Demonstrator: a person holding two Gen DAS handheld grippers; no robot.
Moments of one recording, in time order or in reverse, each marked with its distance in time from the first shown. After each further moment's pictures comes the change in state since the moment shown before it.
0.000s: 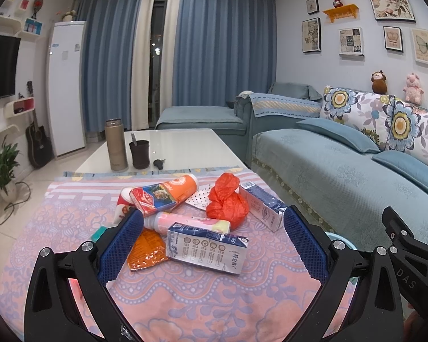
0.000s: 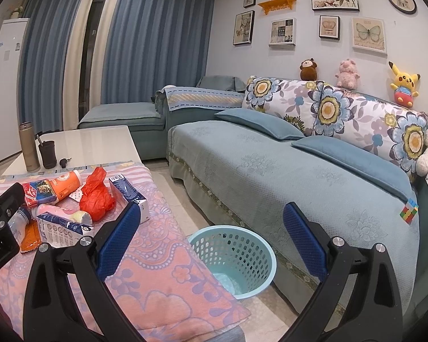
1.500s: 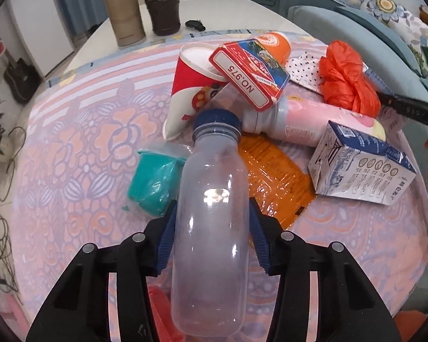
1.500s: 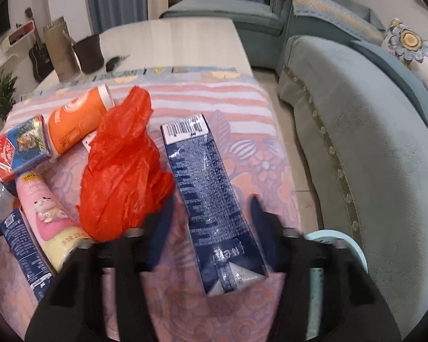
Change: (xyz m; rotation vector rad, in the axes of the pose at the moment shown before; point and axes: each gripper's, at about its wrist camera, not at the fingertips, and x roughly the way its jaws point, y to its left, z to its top) left arm 0.181 0.173 -0.049 0.027 0.704 0.009; right arm 0.288 0.168 0.007 -0.311 0.558 0.492
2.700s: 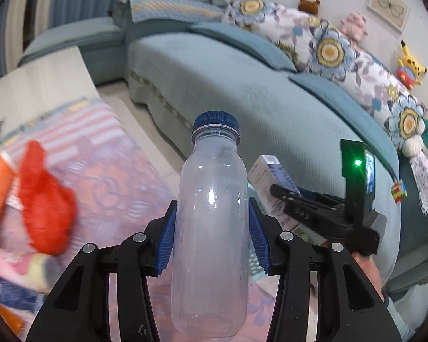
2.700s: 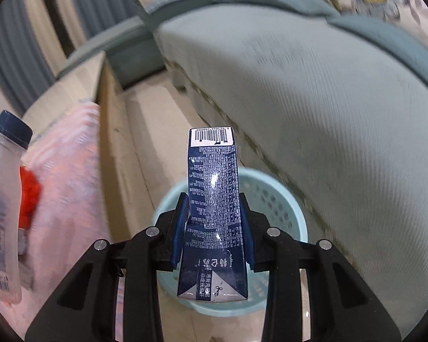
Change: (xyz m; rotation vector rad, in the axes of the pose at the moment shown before) left arm -0.013 -0.328 0.070 0.279 -0.152 -0.528; right arm -0.054 -0.222 -0.144 0.565 -0.012 -0.153
